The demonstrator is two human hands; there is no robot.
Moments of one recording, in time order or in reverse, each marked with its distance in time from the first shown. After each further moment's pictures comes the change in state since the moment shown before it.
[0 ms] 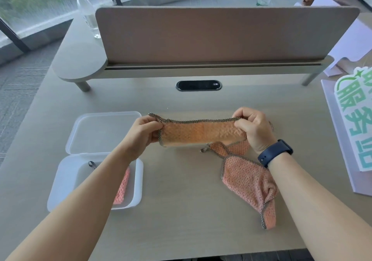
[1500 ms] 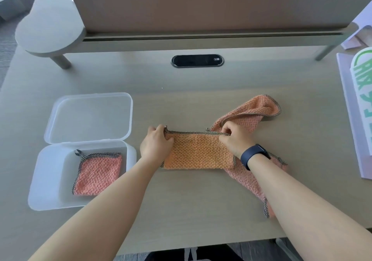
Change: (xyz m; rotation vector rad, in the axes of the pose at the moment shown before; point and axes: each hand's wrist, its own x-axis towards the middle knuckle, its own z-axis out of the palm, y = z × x) left_hand 0.032 -0.129 0.019 1.187 0.333 -0.190; right_hand -0.014 0.120 0.040 -0.603 -0.119 0.374
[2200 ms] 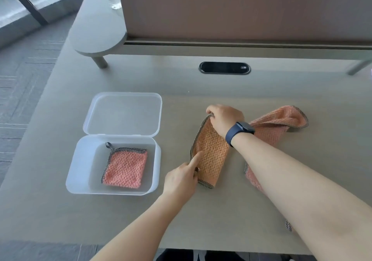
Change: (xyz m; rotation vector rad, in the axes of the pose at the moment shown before) left_hand -0.089 -0.034 0.021 0.039 -0.071 0.293; right_hand 0.054 -0.108 0.033 -0.465 0.054 -0.412
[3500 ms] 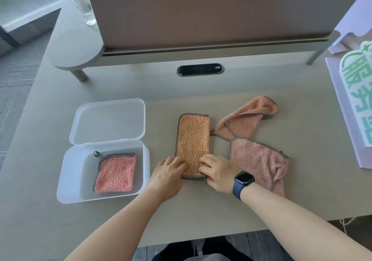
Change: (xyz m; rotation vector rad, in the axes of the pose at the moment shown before) left_hand -0.004 -0.021 -0.016 0.306 -0.054 0.439; right_hand -0.170 0.008 0.044 -0.048 -0.149 -0.427
